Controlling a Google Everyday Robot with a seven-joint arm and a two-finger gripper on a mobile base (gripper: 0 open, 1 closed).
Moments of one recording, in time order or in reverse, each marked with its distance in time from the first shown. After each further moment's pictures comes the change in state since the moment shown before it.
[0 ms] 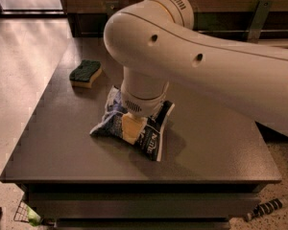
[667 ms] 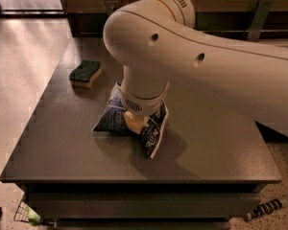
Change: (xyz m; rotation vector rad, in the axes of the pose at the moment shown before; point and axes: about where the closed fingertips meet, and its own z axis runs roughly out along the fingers) arm 0.000 0.001 -0.003 0.006 -0.003 -0.001
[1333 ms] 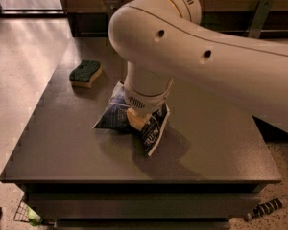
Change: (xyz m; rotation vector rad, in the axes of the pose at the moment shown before) arm 0.002 -0.010 -0.005 0.012 -0.017 0.022
